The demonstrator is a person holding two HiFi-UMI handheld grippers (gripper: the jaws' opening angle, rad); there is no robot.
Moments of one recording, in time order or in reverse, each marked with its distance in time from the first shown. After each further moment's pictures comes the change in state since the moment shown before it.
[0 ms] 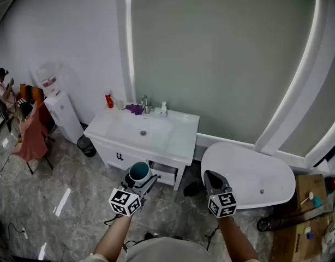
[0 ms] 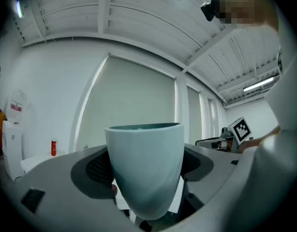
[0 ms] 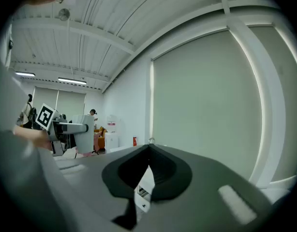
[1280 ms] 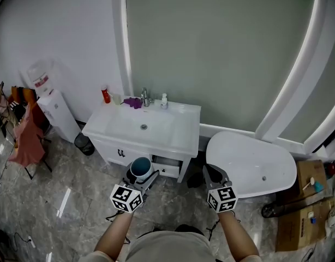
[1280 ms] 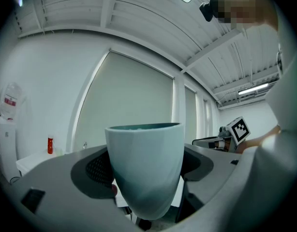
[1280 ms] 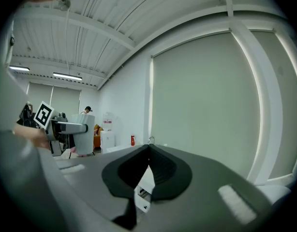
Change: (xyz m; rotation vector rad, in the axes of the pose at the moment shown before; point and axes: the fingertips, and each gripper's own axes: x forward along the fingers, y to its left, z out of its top) left arm -0.008 0.056 -0.012 -0.011 0.032 -0.078; right arm 0.043 0.049 -0.014 -0.009 0.015 -0.063
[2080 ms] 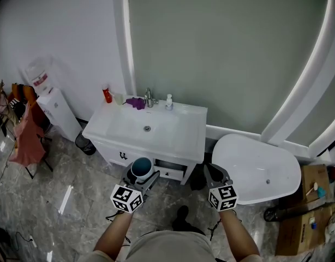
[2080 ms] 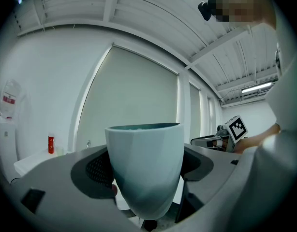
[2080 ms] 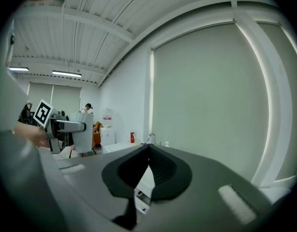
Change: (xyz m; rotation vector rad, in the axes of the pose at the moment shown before) left arm 0.045 0.064 -0.011 -0.010 0.033 0.018; right arm 0.085 -0.019 -0.013 -0.002 0.050 0.027
